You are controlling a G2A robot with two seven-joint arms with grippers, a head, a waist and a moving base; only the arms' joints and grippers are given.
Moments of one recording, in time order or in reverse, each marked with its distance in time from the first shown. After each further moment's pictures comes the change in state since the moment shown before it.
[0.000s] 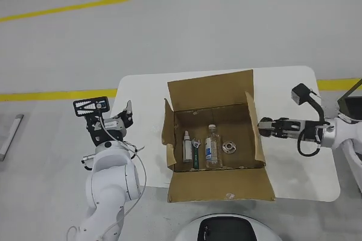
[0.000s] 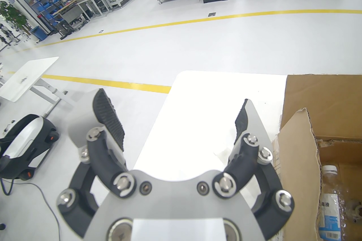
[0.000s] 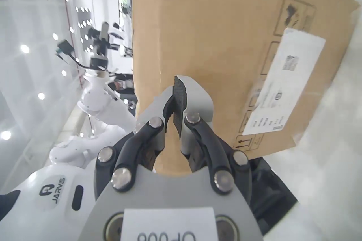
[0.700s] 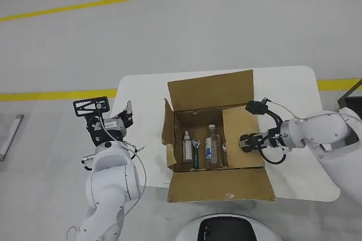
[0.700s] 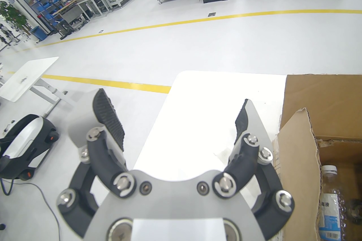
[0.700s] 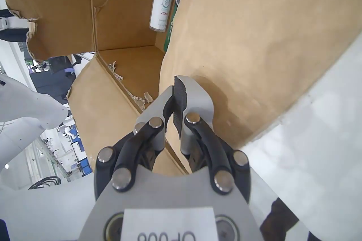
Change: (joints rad) left arm 0.000 0.000 0.000 0.000 0.000 0.000 0.000; right arm 0.196 0.004 -0.295 0.002 -0.354 0.099 0.116
